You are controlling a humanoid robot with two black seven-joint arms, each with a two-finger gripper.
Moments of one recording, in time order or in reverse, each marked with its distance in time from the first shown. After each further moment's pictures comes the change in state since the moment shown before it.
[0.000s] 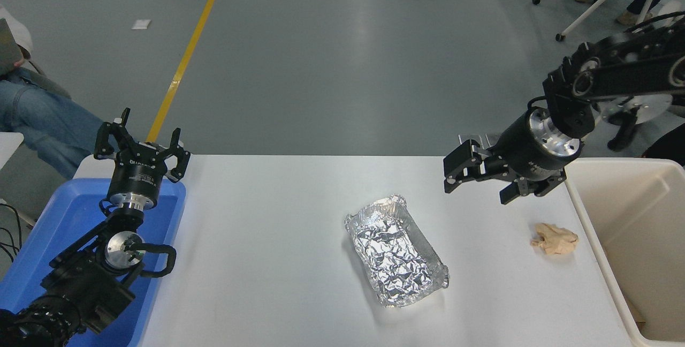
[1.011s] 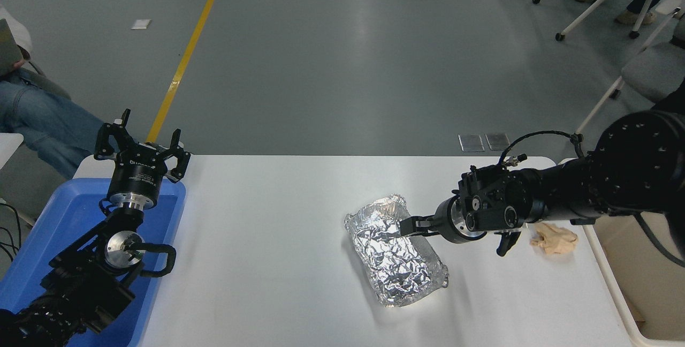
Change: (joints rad) left arm 0.000 0.000 0.000 0.000 0.000 0.000 0.000; right arm -0.573 0.241 0.061 -0.378 -0.166 -0.430 0.006
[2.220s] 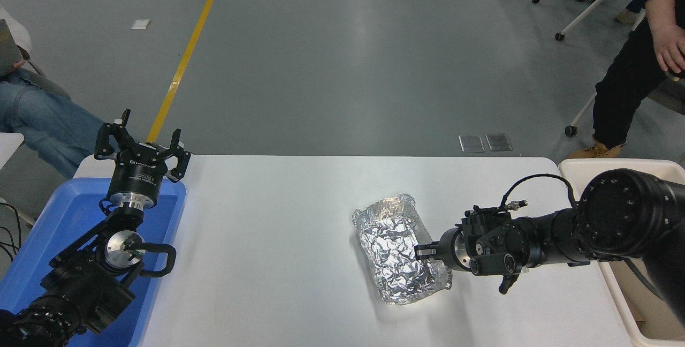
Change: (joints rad) left arm 0.000 0.000 0.000 0.000 0.000 0.000 0.000; right arm -0.150 0.004 0.018 -0.063 -0.141 -0.109 0.063
